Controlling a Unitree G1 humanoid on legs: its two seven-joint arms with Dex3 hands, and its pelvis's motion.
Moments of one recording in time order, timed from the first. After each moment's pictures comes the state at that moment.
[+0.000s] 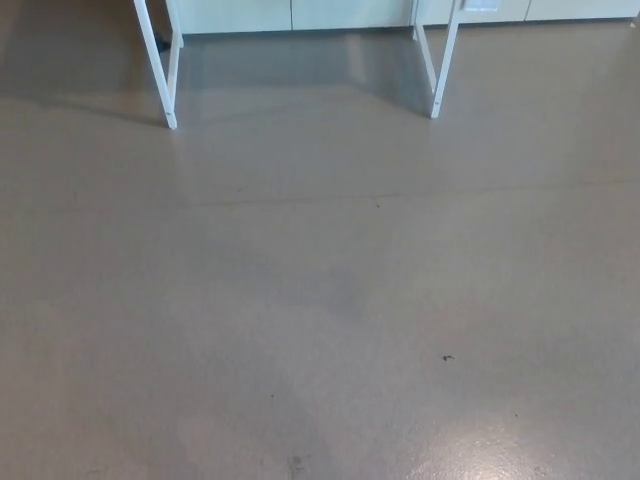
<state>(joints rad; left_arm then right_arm) 0.01 0.36 0.50 0.97 -0.18 0.04 -0.18 0.01 -0.28 -0.34 0.93 0.06 -0.04 0.07</state>
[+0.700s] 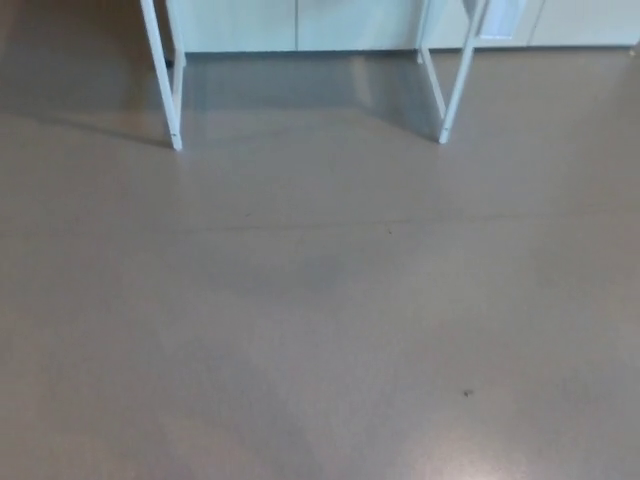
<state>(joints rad) -0.06 0.41 0.65 1.04 -0.35 0.04 -0.32 -0.03 -0.27 -0.46 1.04 0.17 -0.21 0.10</state>
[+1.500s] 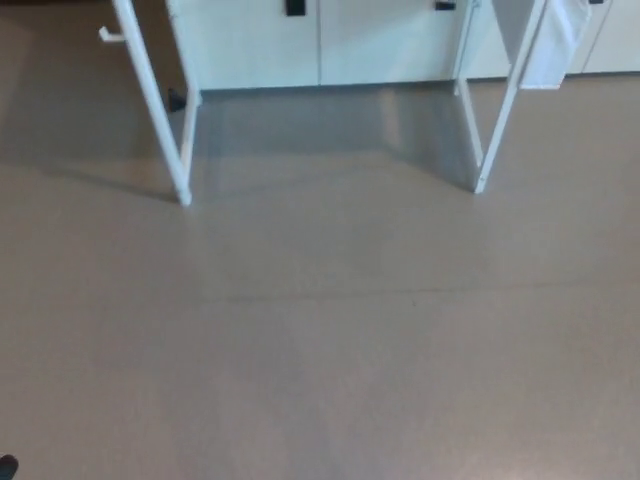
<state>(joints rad) -0.06 0.40 0.62 1.05 -0.40 0.04 -0.41 -0.01 -0.28 -0.44 1.05 0.20 -0.26 0.12</state>
